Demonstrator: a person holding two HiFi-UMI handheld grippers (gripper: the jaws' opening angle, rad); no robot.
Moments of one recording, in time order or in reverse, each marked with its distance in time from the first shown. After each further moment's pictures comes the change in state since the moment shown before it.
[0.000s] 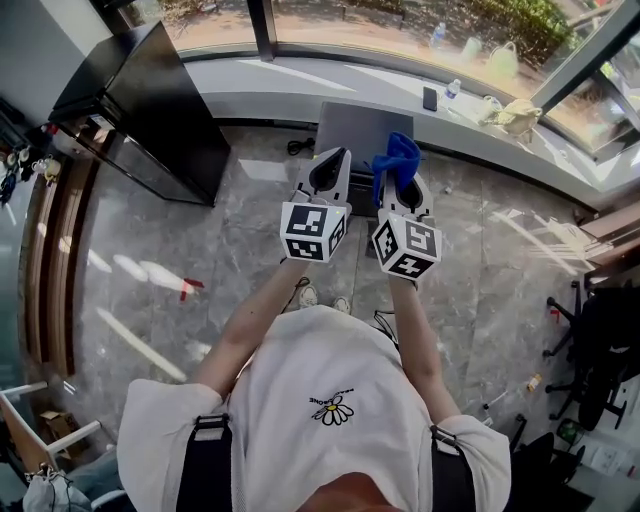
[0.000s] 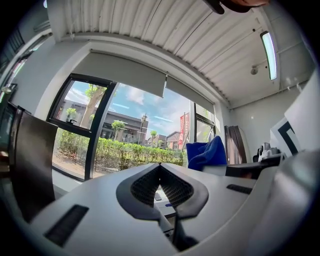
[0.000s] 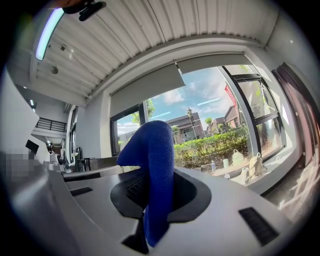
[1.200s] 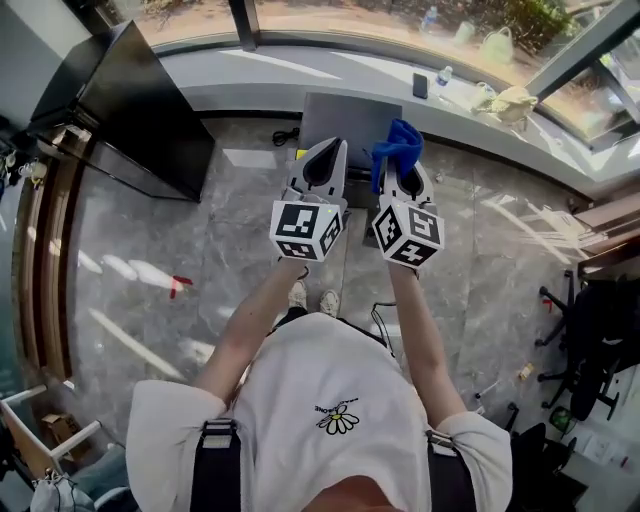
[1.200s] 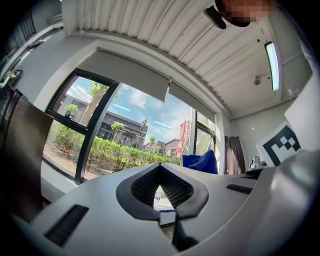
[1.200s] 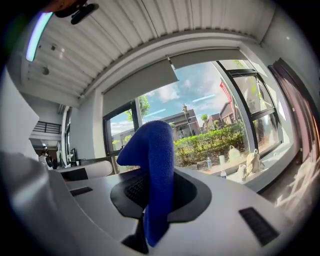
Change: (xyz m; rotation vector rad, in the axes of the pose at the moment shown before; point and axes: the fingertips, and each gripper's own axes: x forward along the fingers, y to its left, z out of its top) left arm 0.041 -0.007 0.001 -0.086 -0.073 -0.020; right arm 0.040 -0.047 -0.004 0.045 0.044 -0.036
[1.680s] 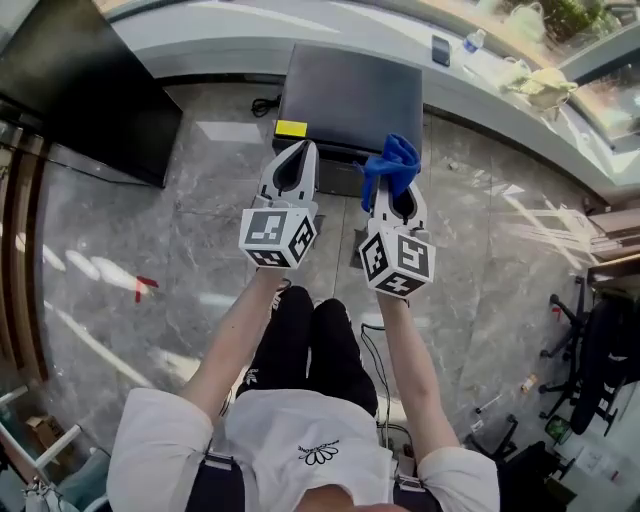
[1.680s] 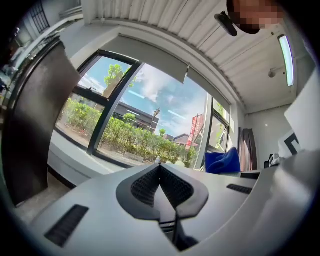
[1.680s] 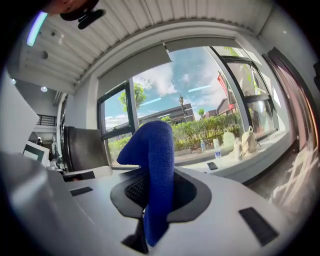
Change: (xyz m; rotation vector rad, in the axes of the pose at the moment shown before) left arm 0.037 0.111 -0.280 -0.100 0.090 0.106; right arm 0.068 -0.094 -0.251 -0.001 0.074 -0.060
